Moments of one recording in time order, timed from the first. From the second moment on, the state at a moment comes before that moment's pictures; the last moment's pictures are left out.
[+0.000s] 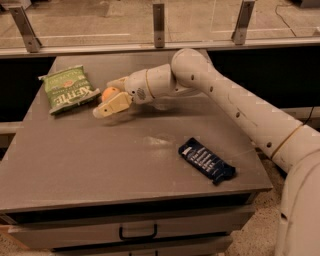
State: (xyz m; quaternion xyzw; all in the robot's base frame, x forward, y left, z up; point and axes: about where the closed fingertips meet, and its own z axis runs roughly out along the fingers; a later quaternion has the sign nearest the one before) arm 0.646 0.155 0.843 -0.53 0.62 0.42 0.41
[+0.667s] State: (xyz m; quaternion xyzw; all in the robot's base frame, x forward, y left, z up) arm 0.664 0.106 0.907 -0.52 0.61 0.34 0.48
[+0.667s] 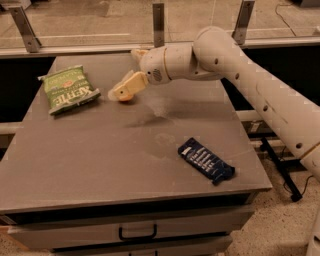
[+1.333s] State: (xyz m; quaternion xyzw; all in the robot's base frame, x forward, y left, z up) arm 0.680 0.029 1.003 -0.52 0.60 0.25 0.55
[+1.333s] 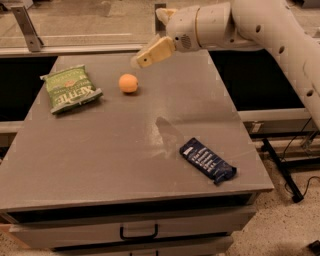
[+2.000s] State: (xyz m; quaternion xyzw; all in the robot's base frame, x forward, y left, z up) arm 0.682 -0.015 1.058 -0.53 0.60 0.18 0.58
